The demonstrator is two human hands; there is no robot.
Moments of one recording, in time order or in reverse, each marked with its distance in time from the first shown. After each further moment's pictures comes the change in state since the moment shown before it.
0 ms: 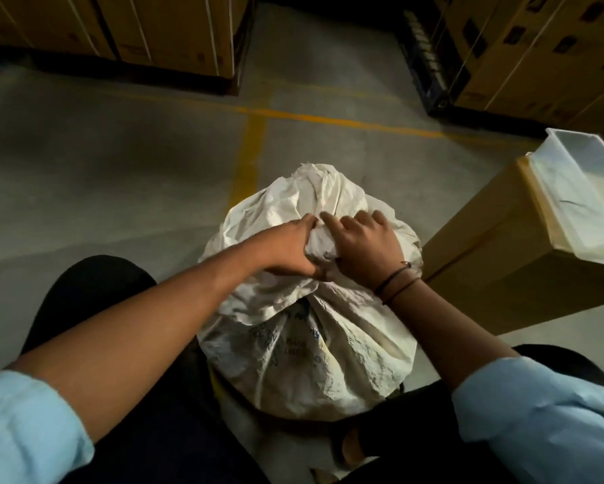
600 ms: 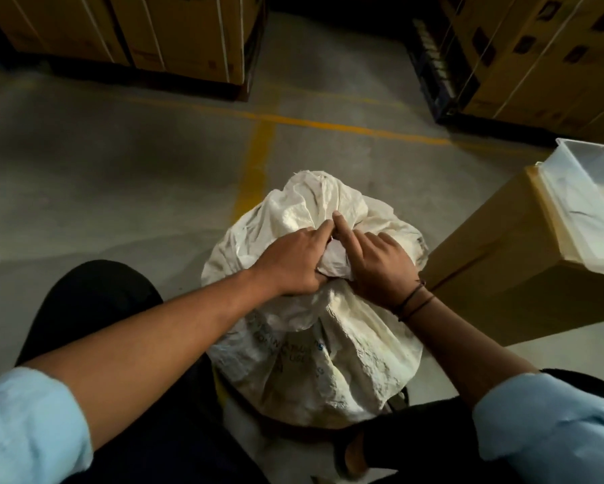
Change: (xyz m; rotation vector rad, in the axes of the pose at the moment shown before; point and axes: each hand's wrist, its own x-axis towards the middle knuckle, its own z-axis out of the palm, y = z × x) left_hand -0.006 -0.006 0.027 0.111 0.393 0.314; right_hand -0.019 0.007 0.020 0.192 0.261 -0.140
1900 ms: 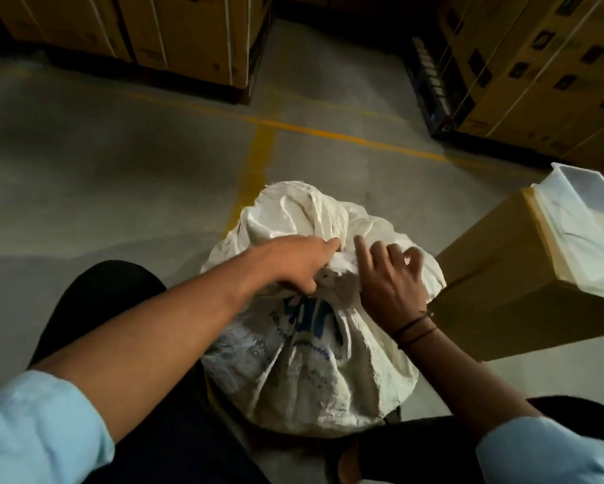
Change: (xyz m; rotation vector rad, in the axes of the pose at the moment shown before) left_hand 0.018 -0.002 -0.038 0.143 -0.477 -0.024; right_hand -0.007 -0.021 -0.014 -0.302 -0.246 0.263
